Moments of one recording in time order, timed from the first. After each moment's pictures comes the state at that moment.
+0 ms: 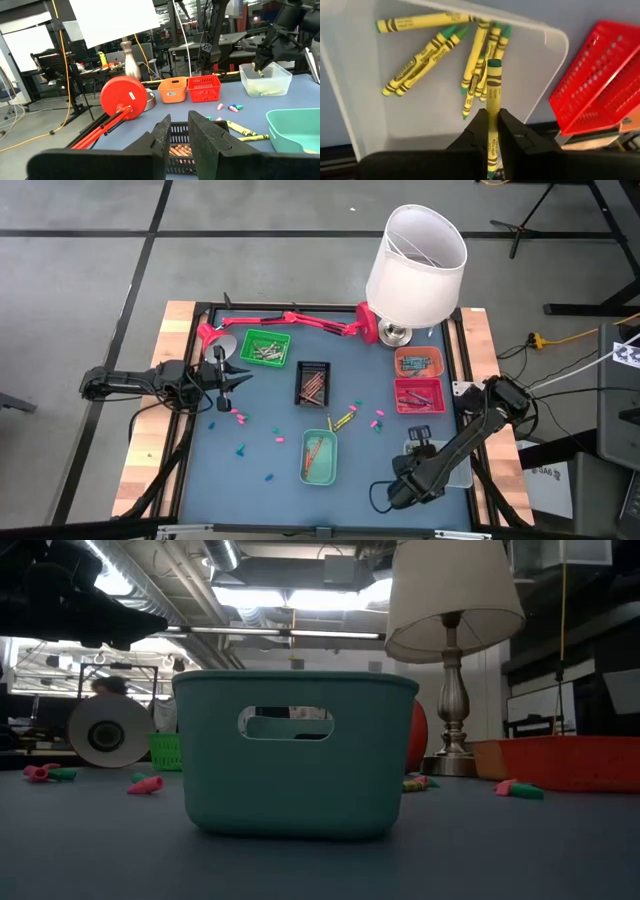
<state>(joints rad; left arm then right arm) -0.03 0.00 0.01 0.04 -0.25 0.17 0.78 1.89 1.40 -1.52 -0.02 0.58</state>
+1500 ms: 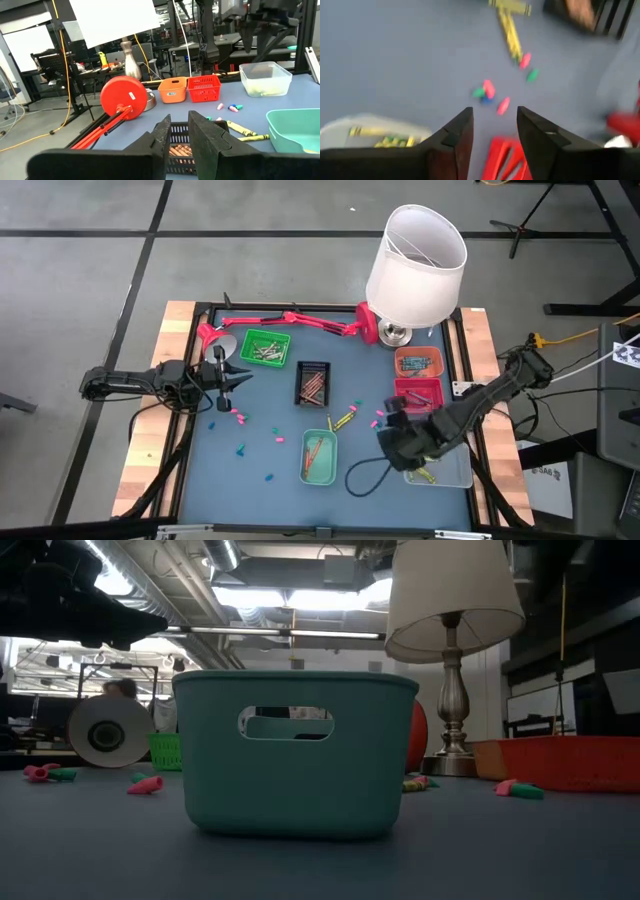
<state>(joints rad) -0.03 0.00 0.01 0.04 -0.25 0.17 0.60 1.57 1.39 -1.23 0.32 0.21</state>
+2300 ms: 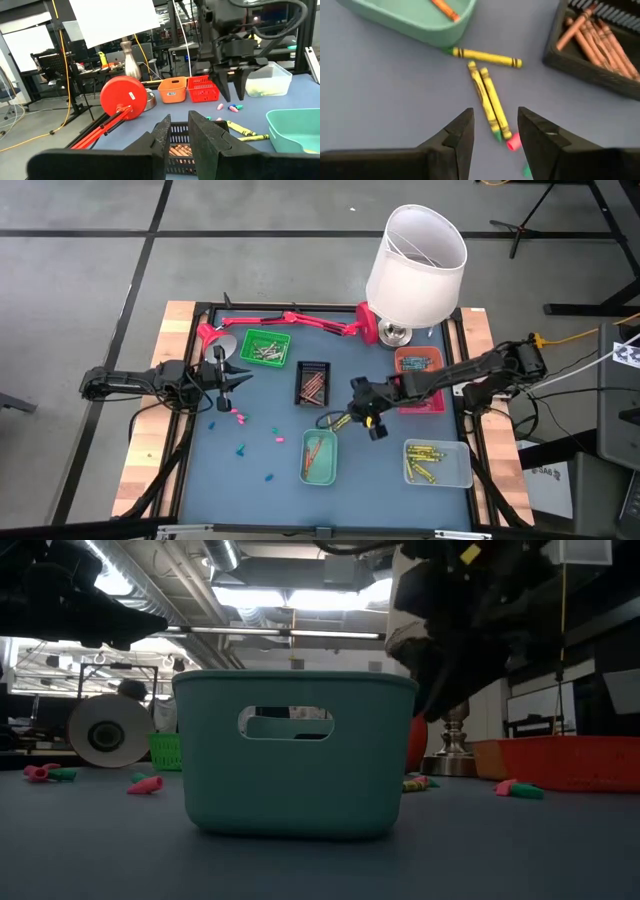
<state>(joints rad) -0.03 0.00 0.01 0.04 -0.25 0.17 0.15 1.57 0.94 -0.36 -0.05 -0.24</state>
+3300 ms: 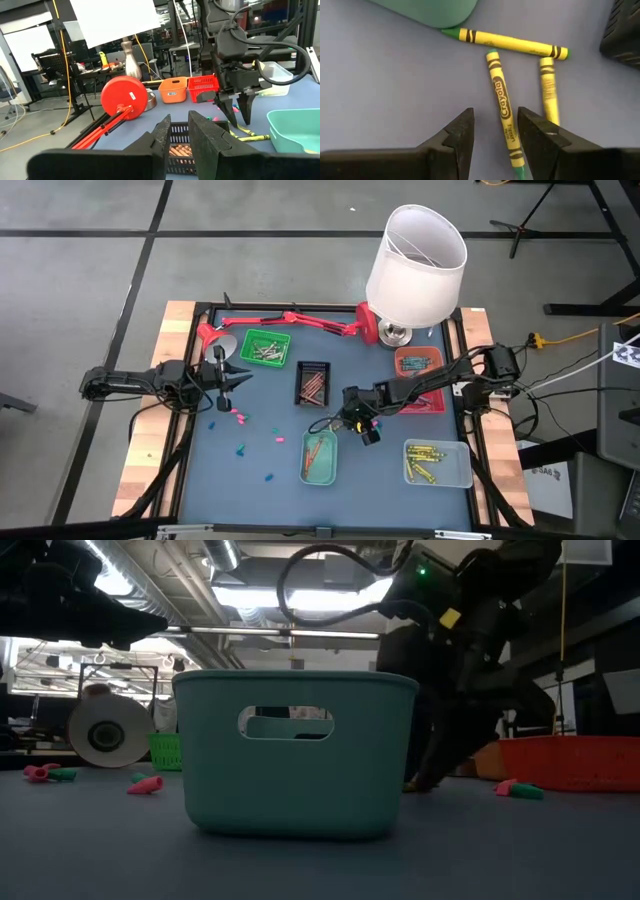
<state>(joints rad) -0.03 0.00 0.01 0.04 -0.25 0.17 0.12 1.77 0.91 -0.18 -0.14 -0.25</state>
